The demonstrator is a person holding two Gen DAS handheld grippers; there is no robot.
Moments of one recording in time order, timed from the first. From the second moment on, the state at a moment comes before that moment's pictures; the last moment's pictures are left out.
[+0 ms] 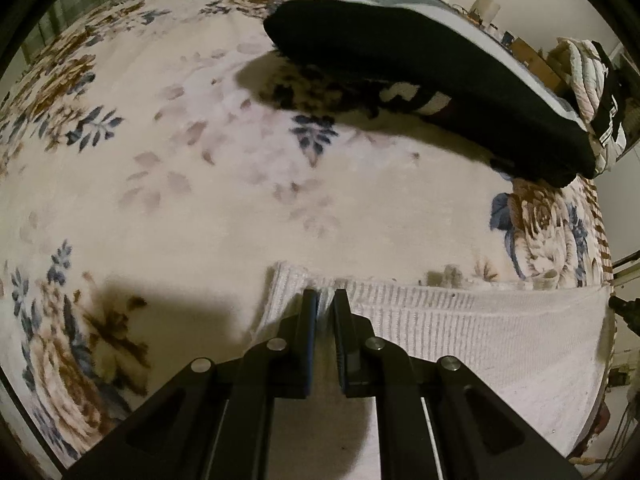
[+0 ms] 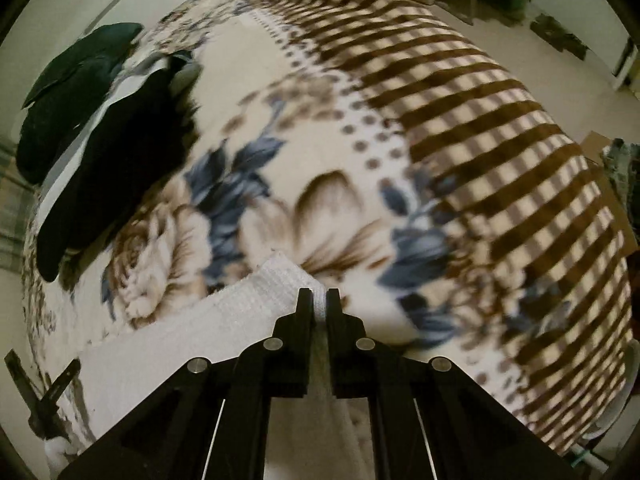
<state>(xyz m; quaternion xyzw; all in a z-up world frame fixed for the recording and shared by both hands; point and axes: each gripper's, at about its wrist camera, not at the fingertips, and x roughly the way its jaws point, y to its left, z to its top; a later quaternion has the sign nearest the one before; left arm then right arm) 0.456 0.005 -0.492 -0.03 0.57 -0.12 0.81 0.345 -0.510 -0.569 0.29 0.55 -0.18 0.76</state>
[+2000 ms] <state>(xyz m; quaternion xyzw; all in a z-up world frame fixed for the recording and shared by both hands) 0.247 0.064 -0.528 -0.33 0.61 0.02 0.72 0.134 -0.422 -0.682 0.68 0.35 -0.08 0.64</state>
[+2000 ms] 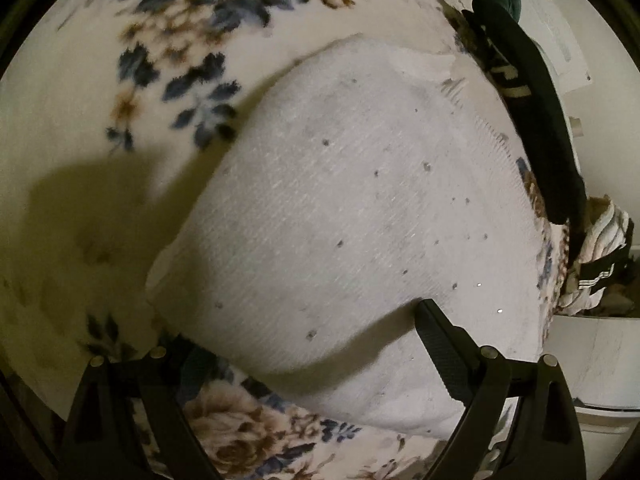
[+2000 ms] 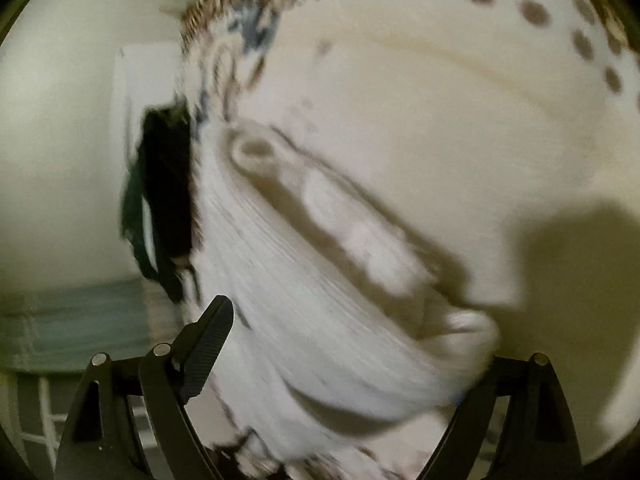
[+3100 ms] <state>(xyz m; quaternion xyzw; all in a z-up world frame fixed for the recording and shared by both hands) 0.228 0.094 -0.503 -0.30 0.62 -0.03 0.72 0.150 -0.362 -0.571 0.56 0.28 -0.15 0.76</state>
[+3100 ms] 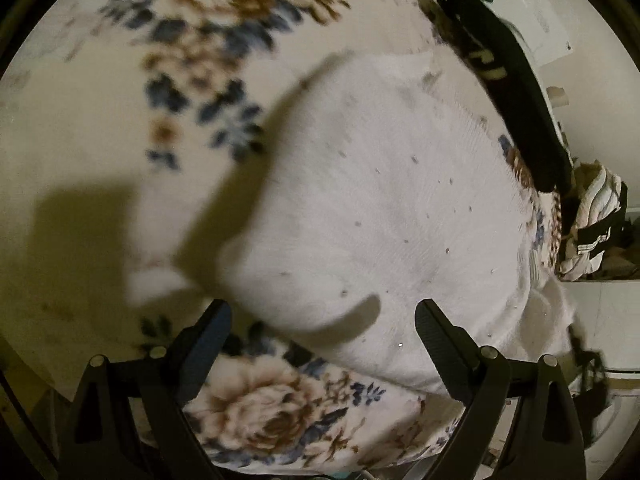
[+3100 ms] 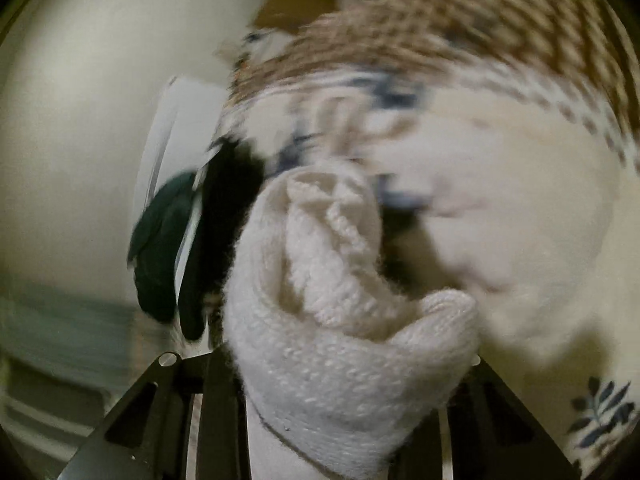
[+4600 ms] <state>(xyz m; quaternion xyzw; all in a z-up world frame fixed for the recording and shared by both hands) 0.197 0.134 -0.514 -0.50 0.50 0.11 0.70 0.265 -0.242 -0.569 0.21 0.65 0.02 0.73</state>
